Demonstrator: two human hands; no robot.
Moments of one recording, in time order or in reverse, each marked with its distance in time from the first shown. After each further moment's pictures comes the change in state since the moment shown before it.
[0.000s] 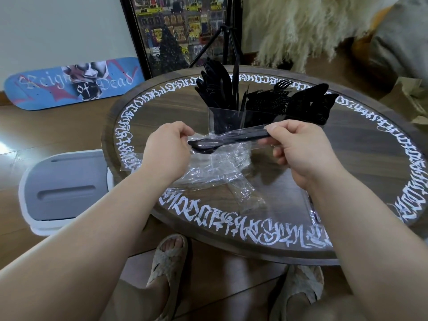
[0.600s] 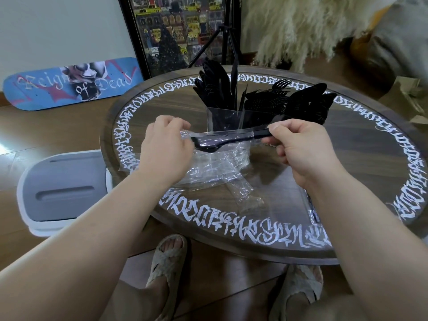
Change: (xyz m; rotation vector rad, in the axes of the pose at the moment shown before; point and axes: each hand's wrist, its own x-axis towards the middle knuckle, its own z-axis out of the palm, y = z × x) left_hand -0.006 0.004 -0.003 0.156 0.029 0.086; right_hand 0.001 0.000 -0.002 0.025 0.065 -0.017
